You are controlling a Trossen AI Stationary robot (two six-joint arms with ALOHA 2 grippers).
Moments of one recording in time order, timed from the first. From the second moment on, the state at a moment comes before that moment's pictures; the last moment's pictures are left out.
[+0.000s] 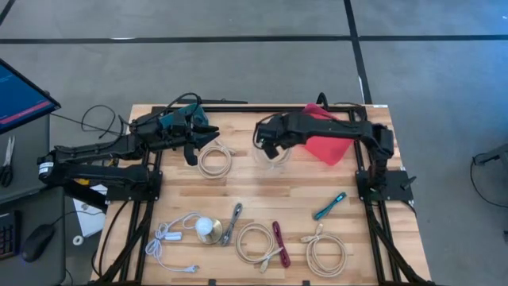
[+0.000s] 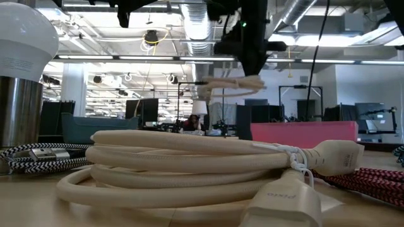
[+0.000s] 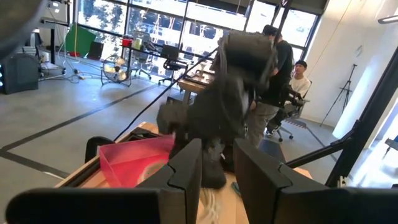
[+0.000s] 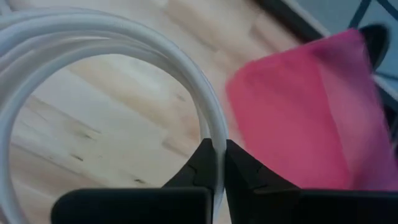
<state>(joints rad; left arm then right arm) 0.22 0.81 0.67 0.20 0.06 -0.19 -0.17 1.88 1.78 -1.36 0.45 0.78</state>
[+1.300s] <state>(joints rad) 0.22 0.81 0.67 0.20 0.06 -0.19 -0.63 1.20 0.96 -0.91 0.47 0.63</state>
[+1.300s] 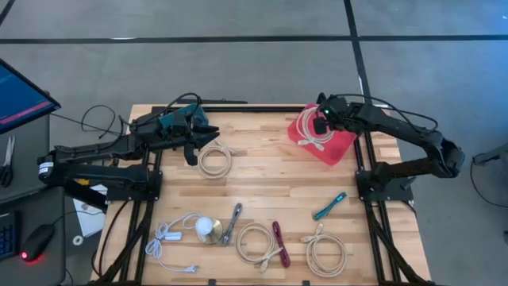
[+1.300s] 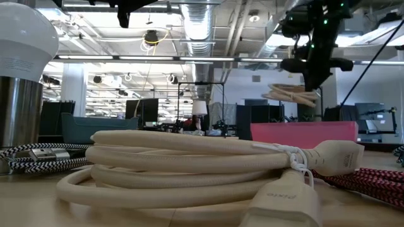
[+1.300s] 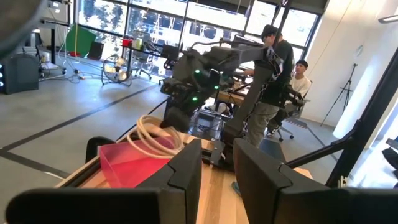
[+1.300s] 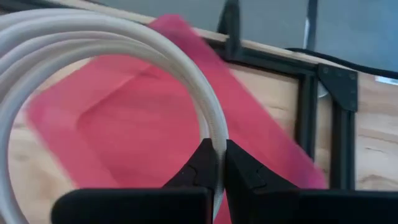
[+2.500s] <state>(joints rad) 0.22 0.81 0.67 0.20 0.06 -0.19 -0.79 1.49 0.90 -0.79 0.39 0.59</state>
